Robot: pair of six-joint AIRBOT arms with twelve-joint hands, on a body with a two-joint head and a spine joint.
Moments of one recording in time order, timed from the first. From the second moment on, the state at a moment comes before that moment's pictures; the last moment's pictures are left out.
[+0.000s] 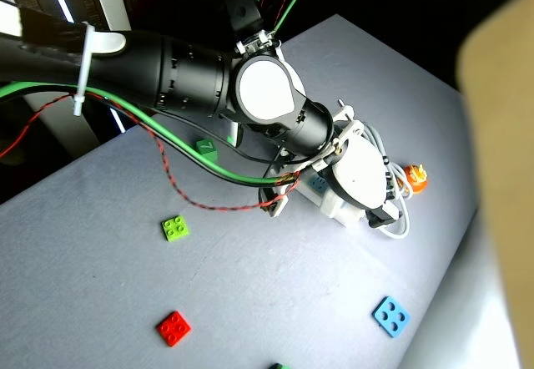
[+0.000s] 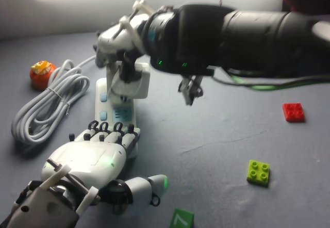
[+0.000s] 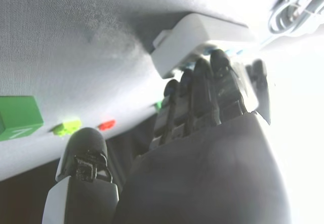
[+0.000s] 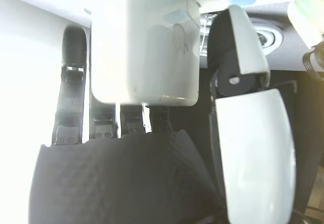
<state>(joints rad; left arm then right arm) 0.68 -1.08 0.63 -1.30 -1.01 1.96 -0.10 -1.76 1.58 -0.88 -0.34 -0.07</state>
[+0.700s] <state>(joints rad) 0.53 -0.92 0.60 -1.35 -0.86 1.99 -0.05 -1.17 1.08 -0.88 -0.30 -0.15</state>
